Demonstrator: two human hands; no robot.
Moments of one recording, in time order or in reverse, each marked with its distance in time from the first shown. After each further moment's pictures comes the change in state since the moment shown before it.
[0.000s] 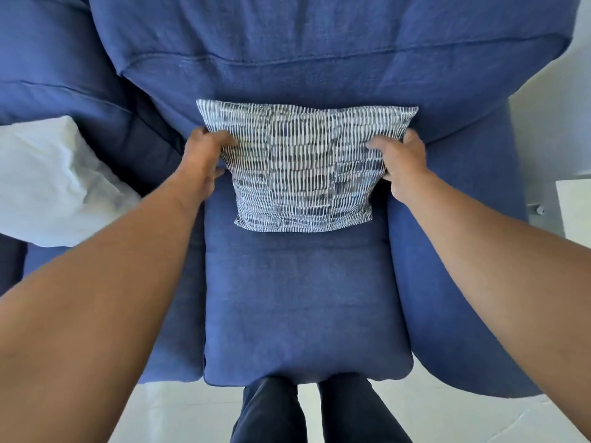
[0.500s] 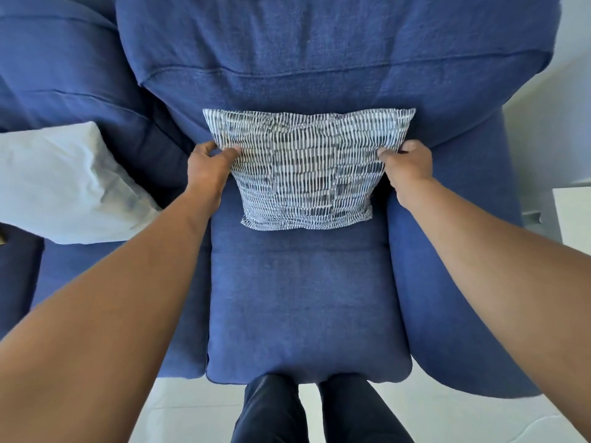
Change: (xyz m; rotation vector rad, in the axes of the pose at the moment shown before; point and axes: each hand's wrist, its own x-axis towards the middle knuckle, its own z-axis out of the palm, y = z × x) left_hand -0.026 -0.021 -0.010 0.035 0.175 0.126; right_hand -0.007 0.008 -0.013 -0.145 0.163 -0.091
